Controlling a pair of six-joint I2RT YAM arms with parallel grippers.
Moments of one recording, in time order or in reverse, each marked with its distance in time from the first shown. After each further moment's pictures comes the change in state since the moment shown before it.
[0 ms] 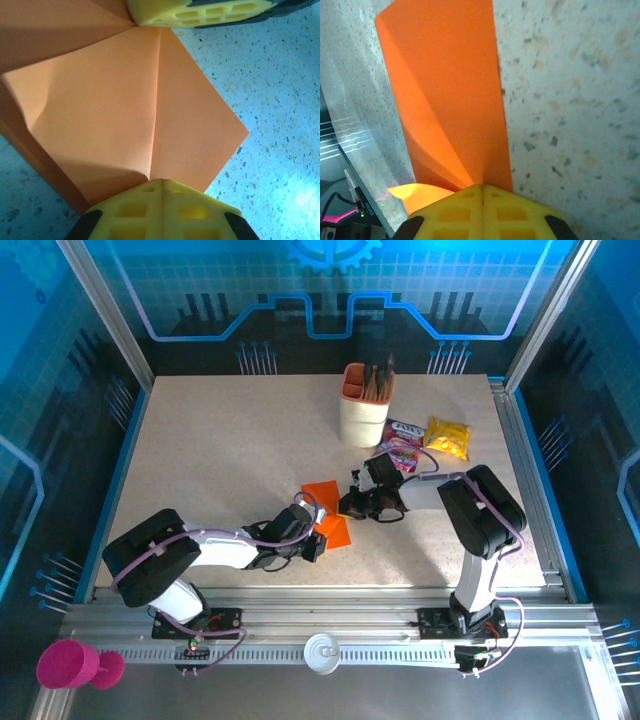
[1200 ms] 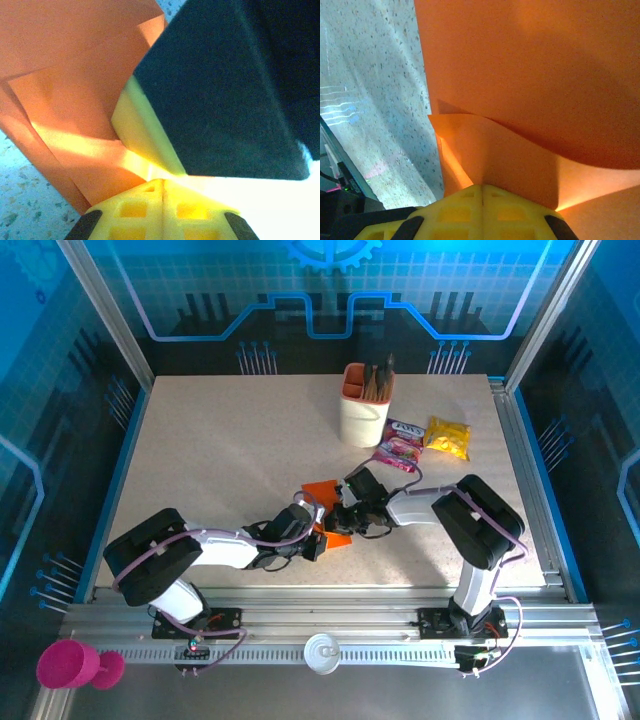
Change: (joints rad) left arm 0.003 0.005 -0.005 0.020 0.005 -0.022; right arm 0.170 -0.053 -0.060 0.031 0.073 0.063
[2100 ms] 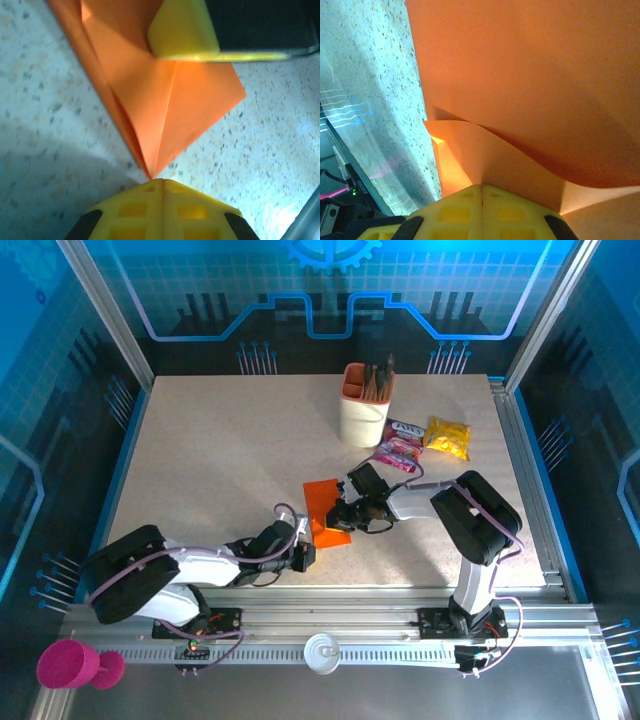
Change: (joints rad) left arm -0.059 -0.174 -0.203 0.077 -0.053 -0.208; right arm -0.031 0.029 0.033 -0.034 -0.034 -0.011
